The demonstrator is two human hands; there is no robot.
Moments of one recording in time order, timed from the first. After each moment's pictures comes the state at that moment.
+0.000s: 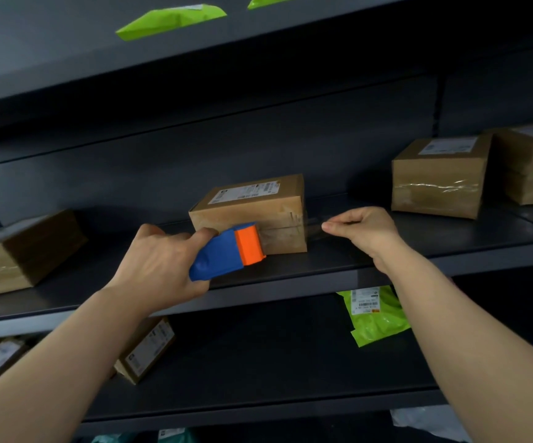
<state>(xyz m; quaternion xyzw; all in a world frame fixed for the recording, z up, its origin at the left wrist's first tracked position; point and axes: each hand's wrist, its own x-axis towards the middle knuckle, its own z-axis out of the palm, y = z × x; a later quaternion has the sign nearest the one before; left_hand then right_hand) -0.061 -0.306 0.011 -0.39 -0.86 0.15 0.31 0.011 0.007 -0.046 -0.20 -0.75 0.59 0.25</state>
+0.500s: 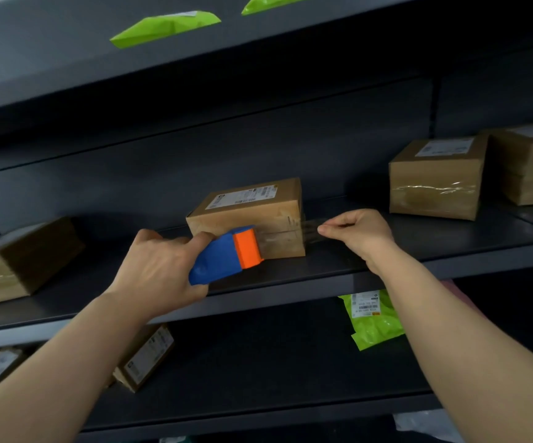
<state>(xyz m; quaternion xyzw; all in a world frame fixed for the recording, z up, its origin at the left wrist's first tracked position) -0.059 -0.301 0.013 -0.38 -0.86 0.15 0.31 0.003 0.006 -0.046 -0.22 -0.76 0.56 0.25</state>
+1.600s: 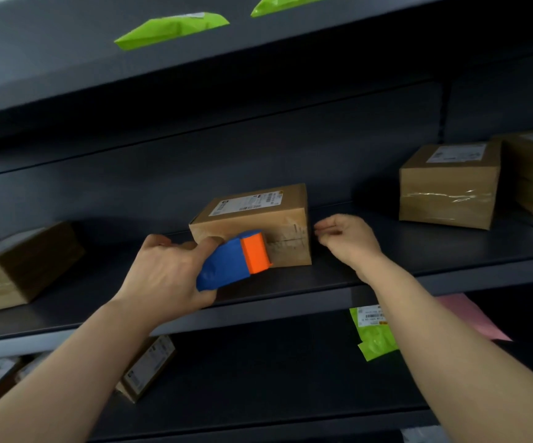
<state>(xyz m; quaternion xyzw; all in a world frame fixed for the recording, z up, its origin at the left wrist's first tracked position) -0.076 -0.300 0.009 -0.40 -0.85 0.12 0.33 -0.018 -0.018 -0.041 -0.21 -0.80 0.52 0.24</state>
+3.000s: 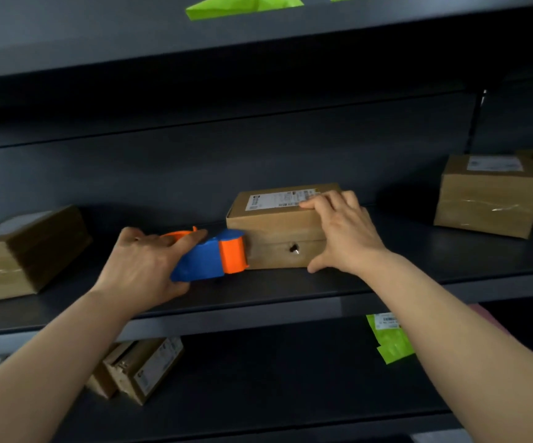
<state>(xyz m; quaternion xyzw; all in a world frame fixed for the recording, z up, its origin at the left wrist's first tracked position) -0.170 -0.394 -0.010 -0.39 -0.83 0.12 0.37 -0.037 -0.102 -0.001 -0.10 -0.97 0.04 0.23</state>
